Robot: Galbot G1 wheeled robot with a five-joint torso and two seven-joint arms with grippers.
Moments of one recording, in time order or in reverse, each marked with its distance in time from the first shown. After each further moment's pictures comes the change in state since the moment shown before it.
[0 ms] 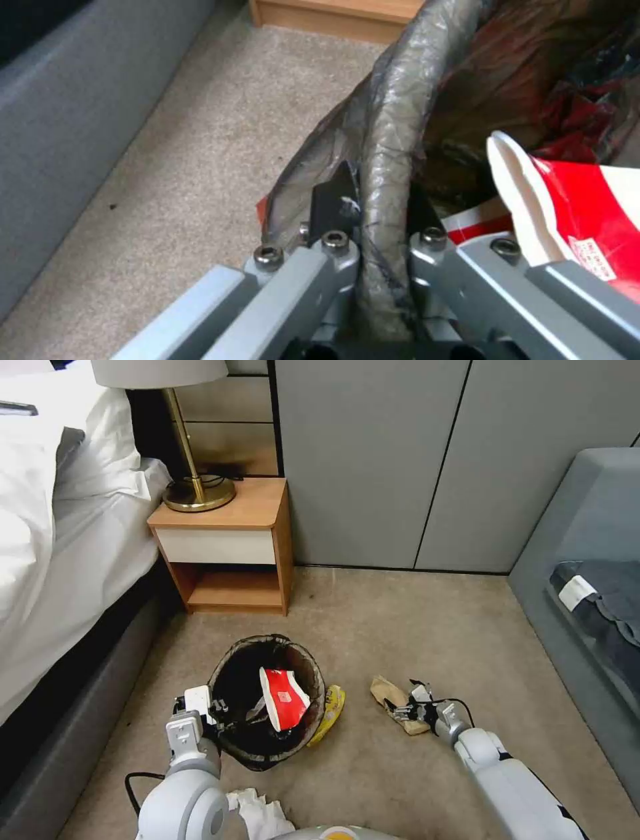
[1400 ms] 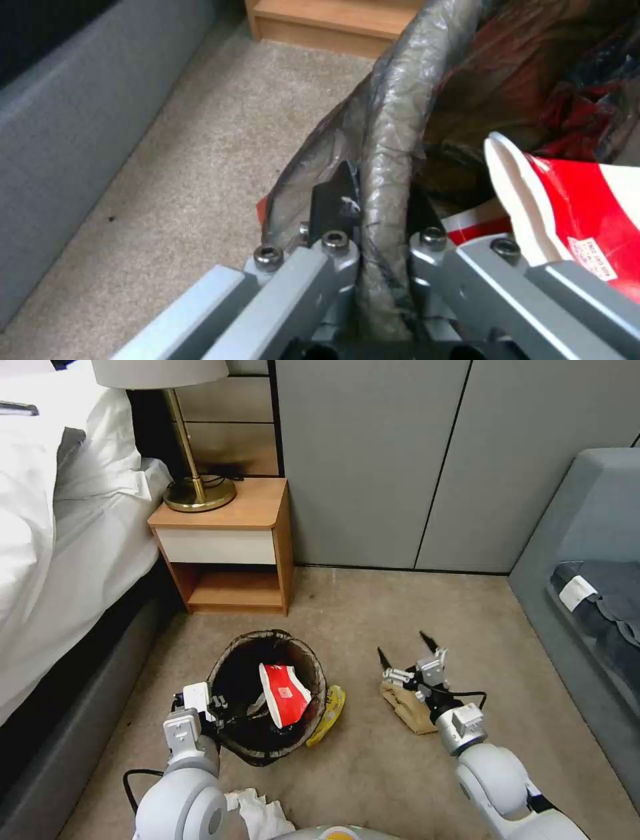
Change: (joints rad) left arm -0.002 0.006 -0.005 -0.021 -0.007 -0.006 0.004; right arm -0.401 -0.146 0.029 0.918 0.113 -0.198 0.371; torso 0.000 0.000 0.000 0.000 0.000
